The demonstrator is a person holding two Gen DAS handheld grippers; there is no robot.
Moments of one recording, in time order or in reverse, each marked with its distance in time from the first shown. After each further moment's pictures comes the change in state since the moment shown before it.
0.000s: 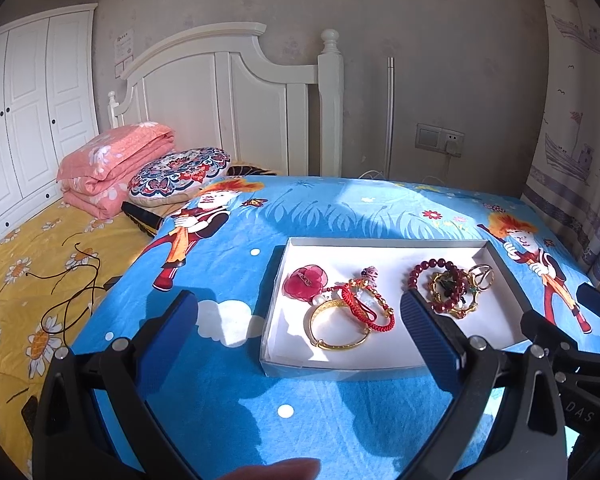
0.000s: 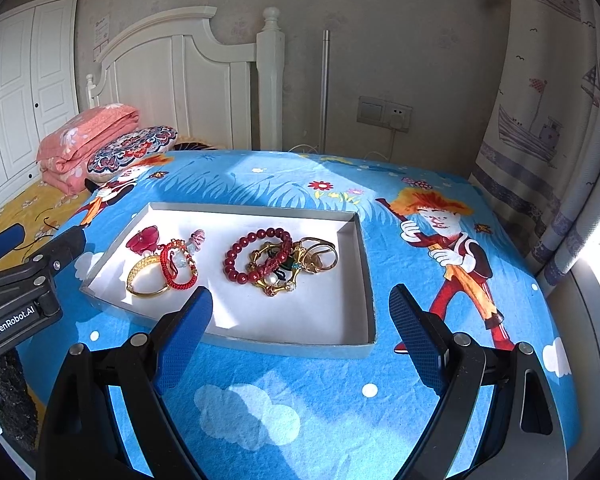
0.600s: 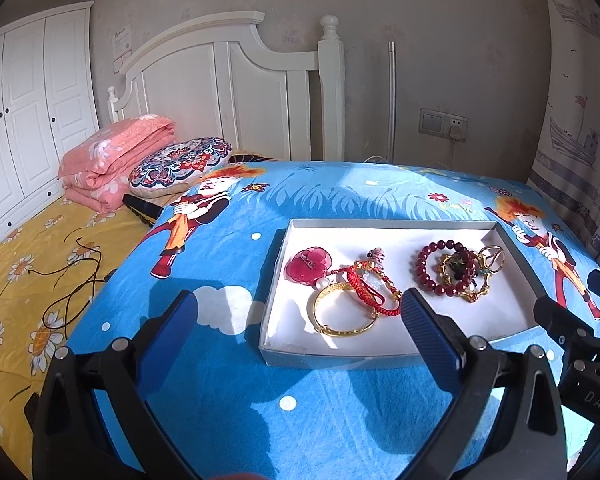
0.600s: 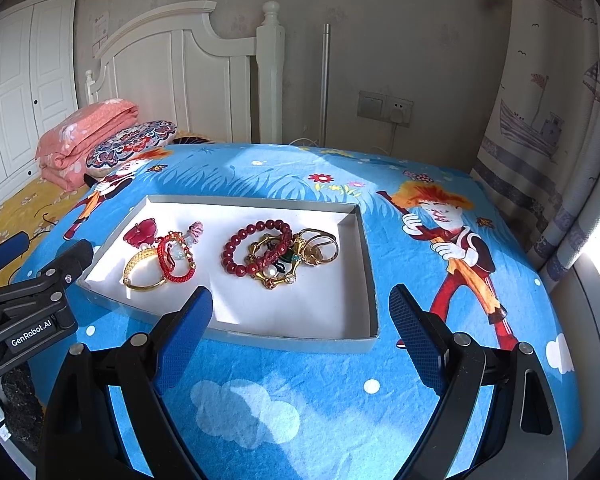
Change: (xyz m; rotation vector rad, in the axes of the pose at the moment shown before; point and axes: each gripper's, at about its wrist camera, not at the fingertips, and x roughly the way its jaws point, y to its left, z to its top) left arm 0.012 -0.001 -0.014 0.015 0.030 0.019; right arm 0.007 -0.002 -0.004 -0.004 0.022 0.001
